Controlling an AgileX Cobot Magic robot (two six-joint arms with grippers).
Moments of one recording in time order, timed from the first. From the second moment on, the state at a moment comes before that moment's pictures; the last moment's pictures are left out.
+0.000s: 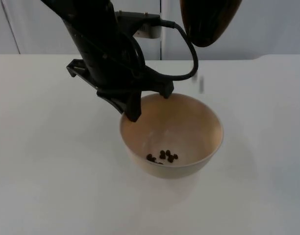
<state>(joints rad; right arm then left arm) 1.12 1.81 -1.54 -1.19 1.23 0.16 -0.52 1.93 -1.36 -0.18 0.84 0.10</state>
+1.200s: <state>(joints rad) 1.04 1.74 -1.54 -1.03 1.22 0.19 -0.52 1.93 -1.36 -0.18 0.85 0.10</state>
